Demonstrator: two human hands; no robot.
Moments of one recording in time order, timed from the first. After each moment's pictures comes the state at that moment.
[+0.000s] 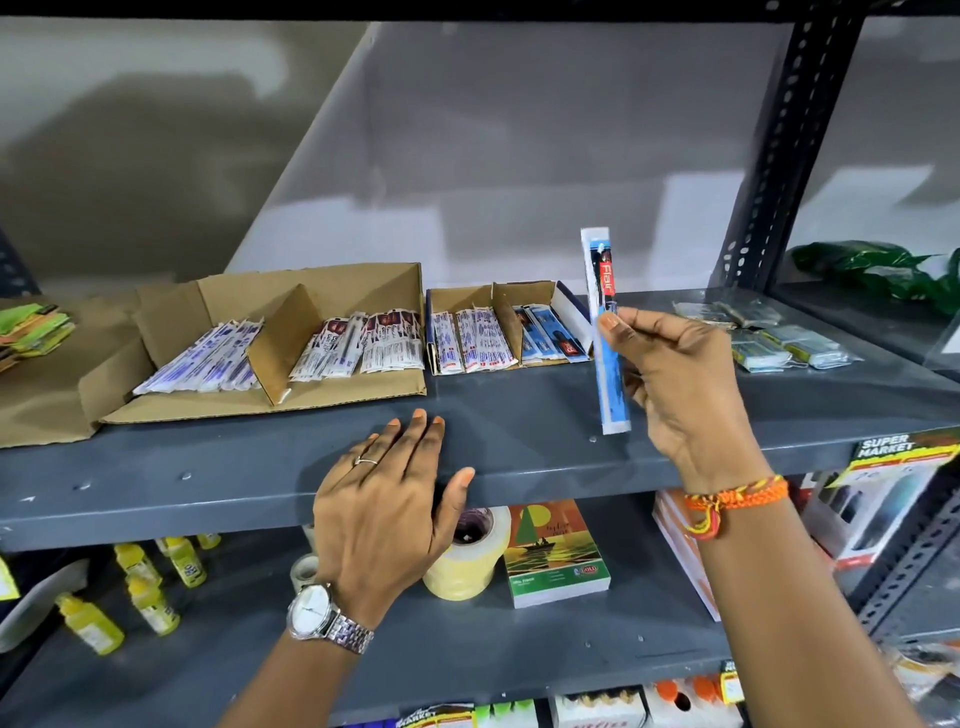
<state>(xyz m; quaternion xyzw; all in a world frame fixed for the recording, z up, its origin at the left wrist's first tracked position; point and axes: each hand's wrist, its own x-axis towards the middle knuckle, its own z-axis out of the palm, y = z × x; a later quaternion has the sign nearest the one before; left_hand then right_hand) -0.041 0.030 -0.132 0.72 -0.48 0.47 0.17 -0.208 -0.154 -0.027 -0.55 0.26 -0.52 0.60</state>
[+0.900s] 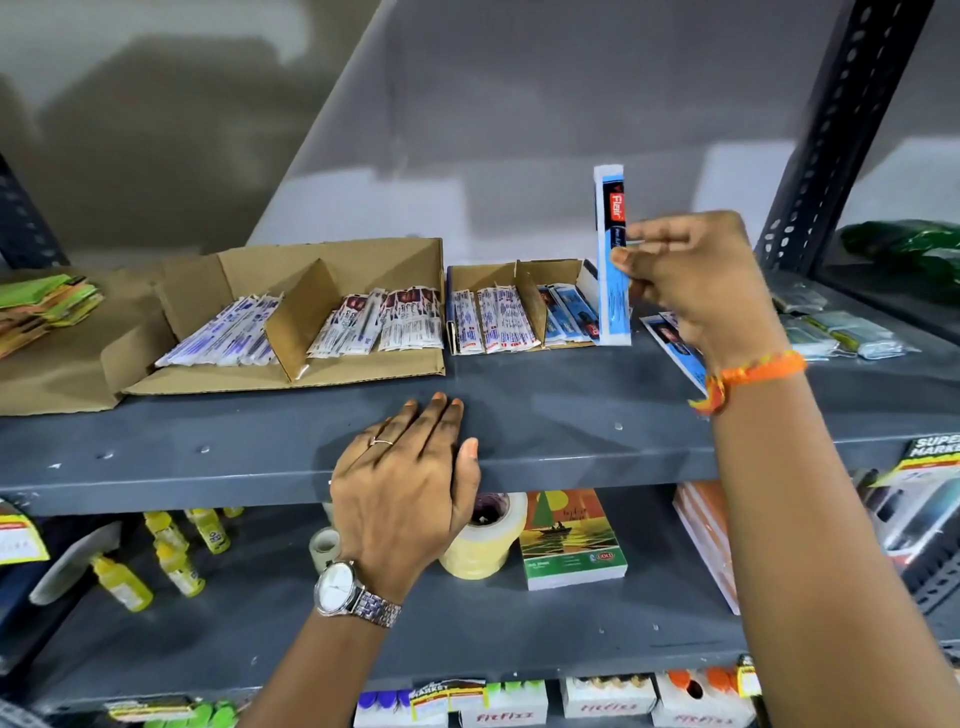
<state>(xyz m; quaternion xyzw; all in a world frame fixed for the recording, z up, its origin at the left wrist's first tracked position) -0.045 0.024 -0.133 0.71 -0.45 0.51 0.20 -0.177 -0.200 0.020 -0.66 0.28 -0.47 0.51</state>
